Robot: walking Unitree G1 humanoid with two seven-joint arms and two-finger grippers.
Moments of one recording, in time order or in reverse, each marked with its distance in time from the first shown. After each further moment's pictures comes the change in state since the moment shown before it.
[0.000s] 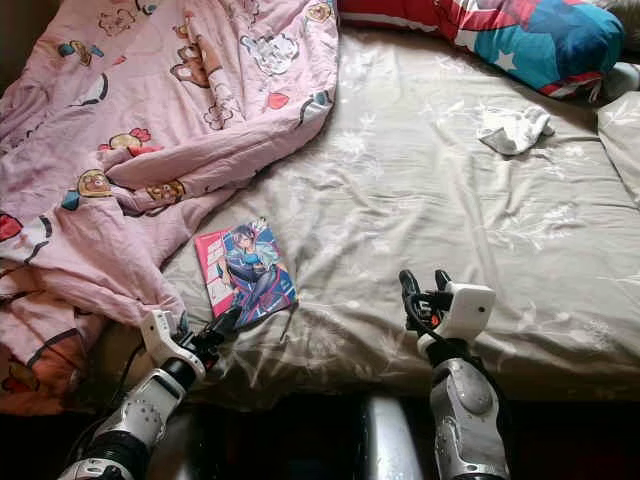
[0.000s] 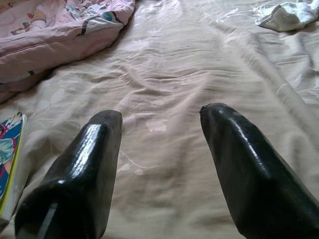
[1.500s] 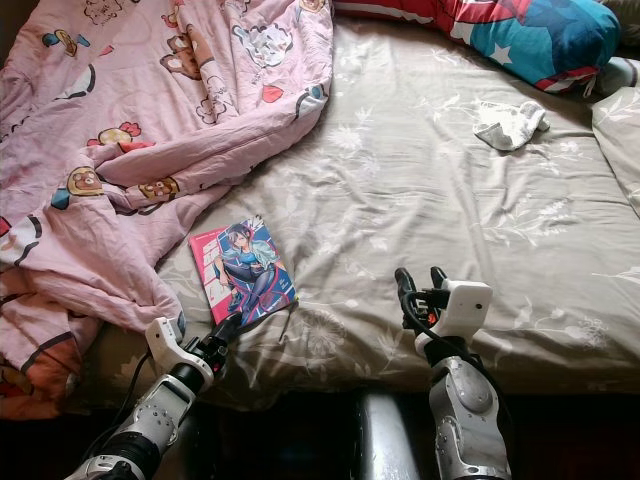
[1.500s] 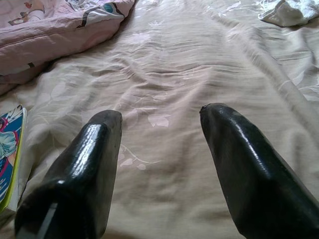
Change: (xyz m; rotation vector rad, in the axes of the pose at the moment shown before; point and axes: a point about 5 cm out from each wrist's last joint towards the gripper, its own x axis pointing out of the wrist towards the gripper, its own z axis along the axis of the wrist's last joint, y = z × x) left arm 0.003 0.001 -0.009 -0.073 -0.055 0.053; right arm -0.001 0.004 0.002 -0.004 0.011 0.023
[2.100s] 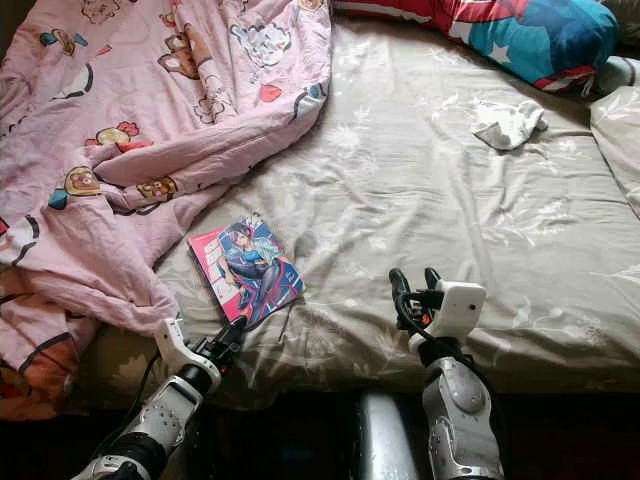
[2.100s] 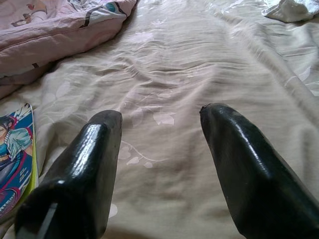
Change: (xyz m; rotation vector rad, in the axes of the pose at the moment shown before) left arm 0.002 -0.005 -0.003 -0.021 -0.002 -0.037; right arm 0.000 0.007 -0.003 0.020 -0.001 0.007
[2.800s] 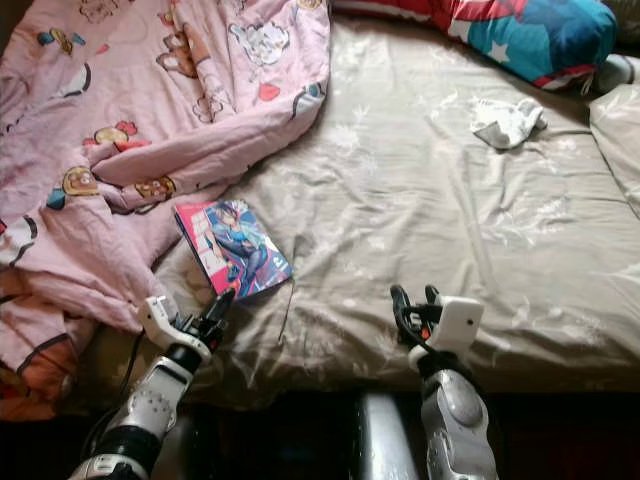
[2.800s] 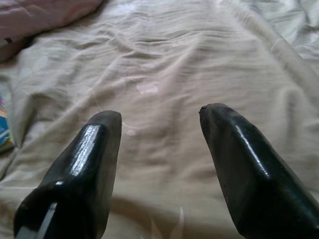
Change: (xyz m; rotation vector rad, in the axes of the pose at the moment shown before) left arm 0.000 -0.020 0.036 0.065 -0.143 -0.135; right arm -0.009 -0.008 -0.022 0.013 0.070 -0.055
